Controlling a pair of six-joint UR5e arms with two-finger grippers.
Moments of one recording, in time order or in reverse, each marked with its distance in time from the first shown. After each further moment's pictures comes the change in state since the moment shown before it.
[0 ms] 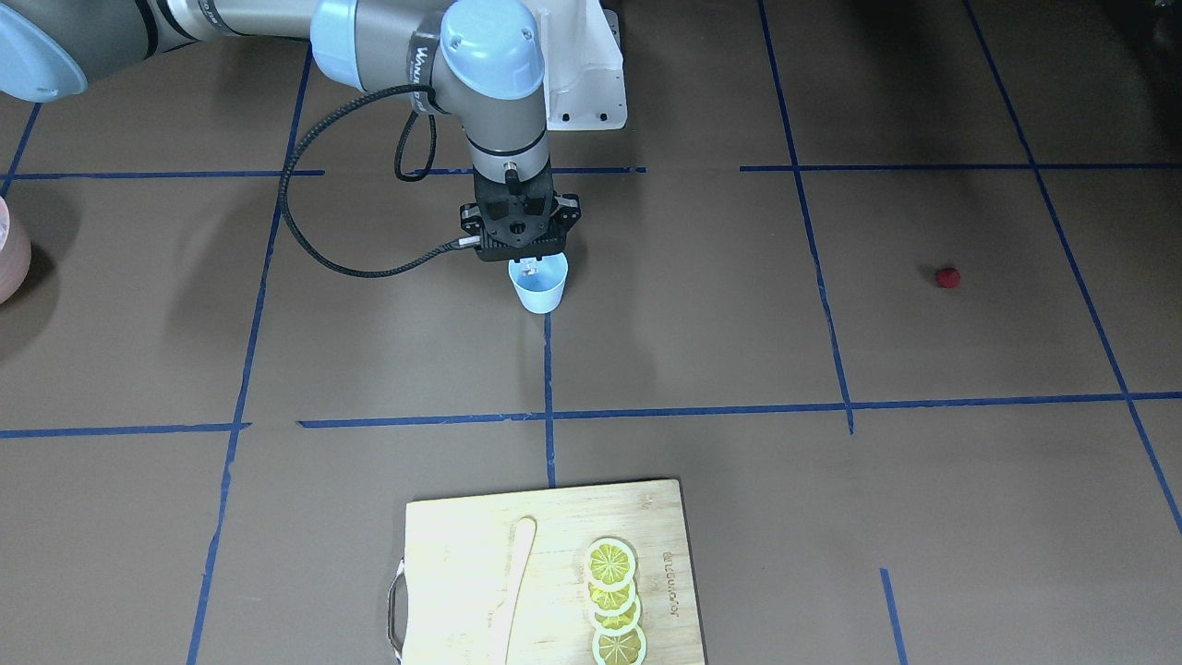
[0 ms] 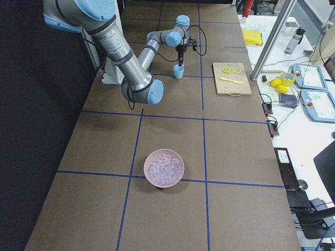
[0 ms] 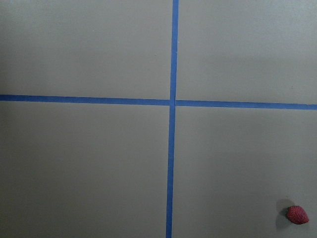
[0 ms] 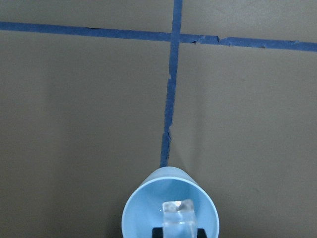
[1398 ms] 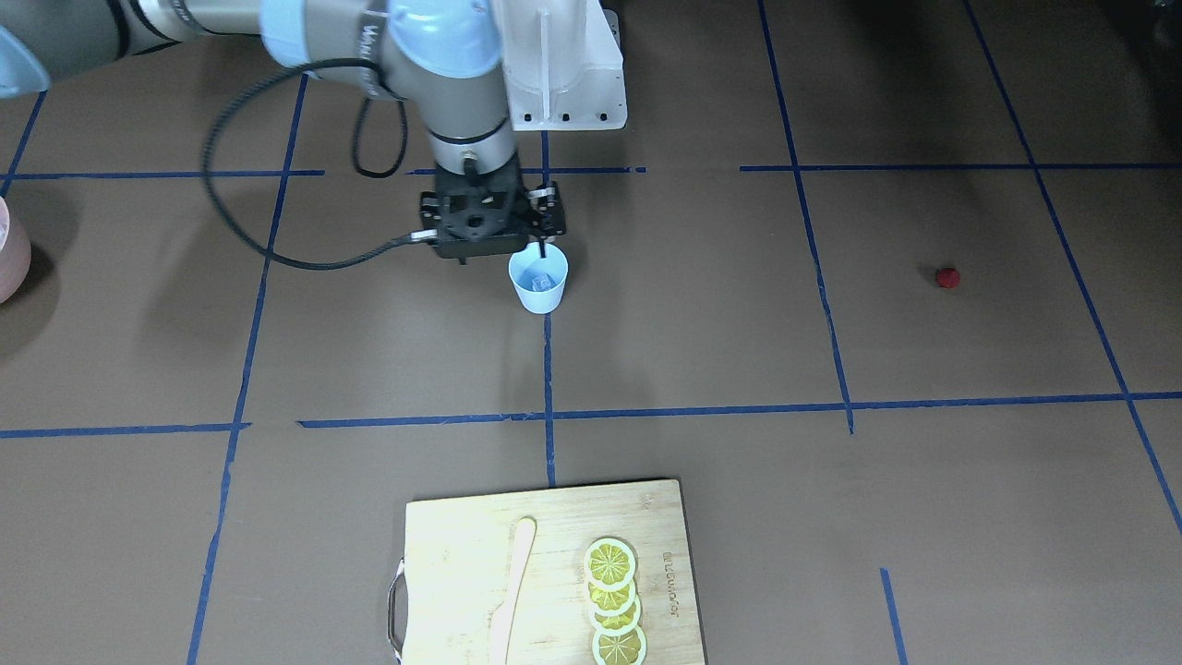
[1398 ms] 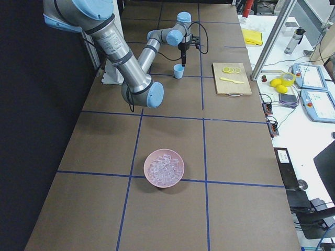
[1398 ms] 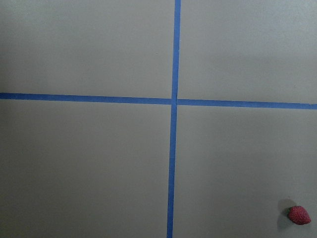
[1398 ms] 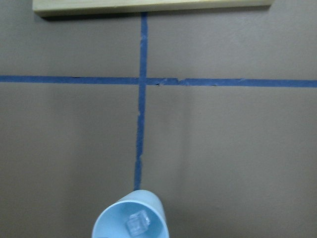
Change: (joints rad) left arm 0.002 -0.005 0.007 -0.001 0.000 -0.001; right arm 0.098 -0.087 0.154 -0.041 -0.005 0.005
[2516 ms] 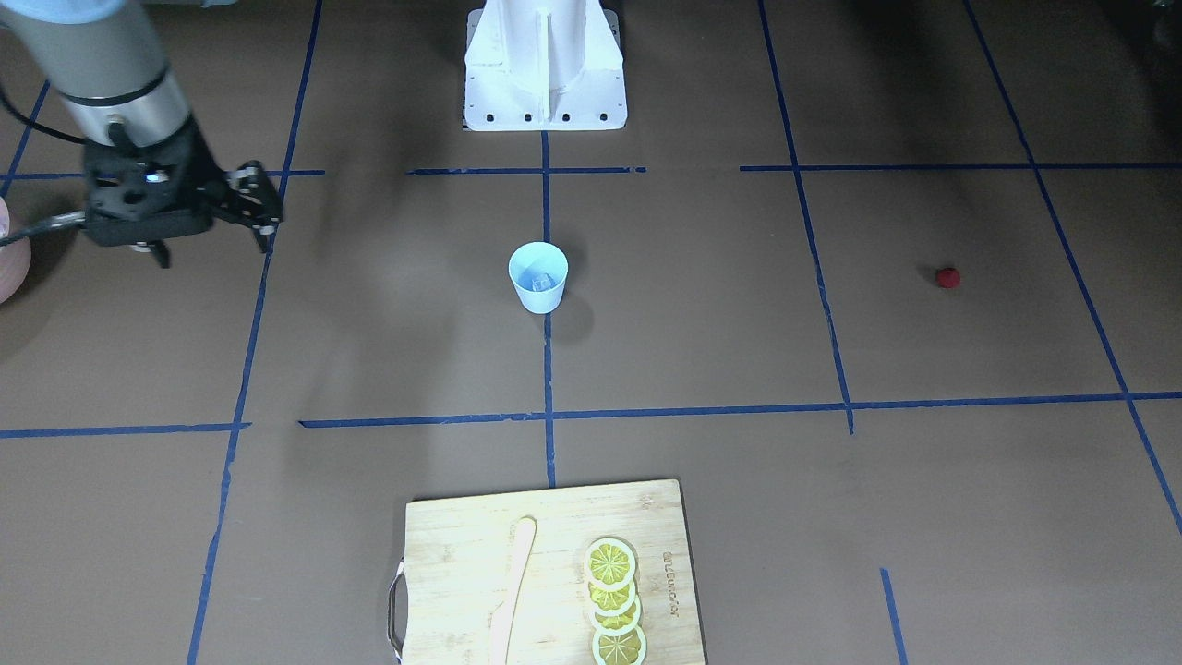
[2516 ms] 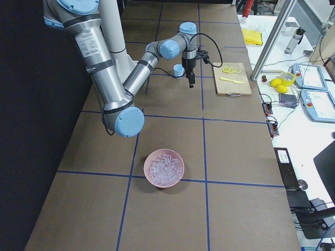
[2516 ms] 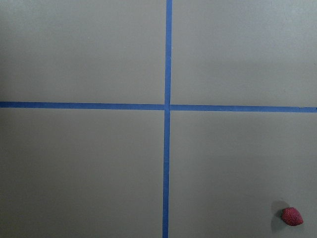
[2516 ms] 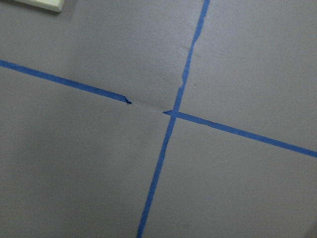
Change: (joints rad) left arm 0.000 -0.001 -0.025 0.000 -0.001 -0.002; right arm 0.349 -0.514 0.346 -0.086 0.093 -0.633
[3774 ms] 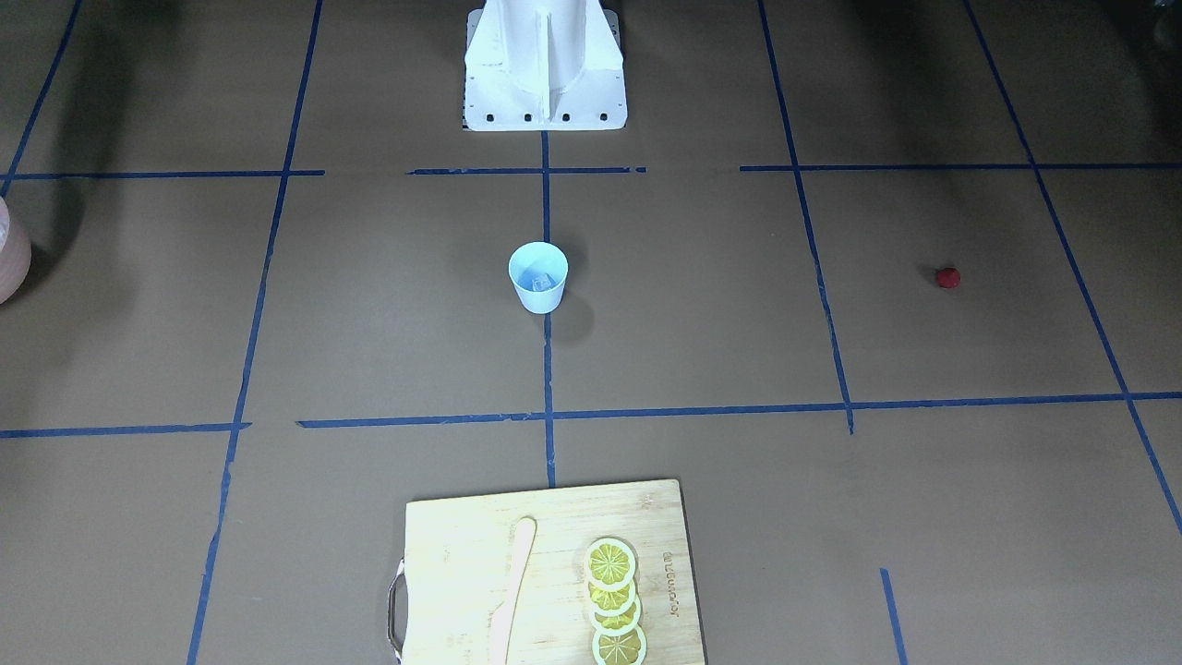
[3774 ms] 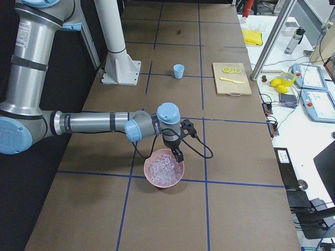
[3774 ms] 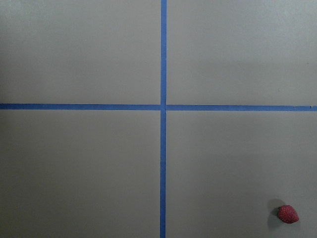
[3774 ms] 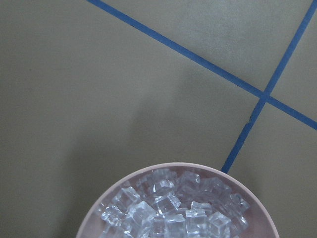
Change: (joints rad) left arm 0.000 0.011 -0.023 0.000 0.001 -0.001; right arm 0.414 -0.511 -0.286 0.603 0.280 -0.646
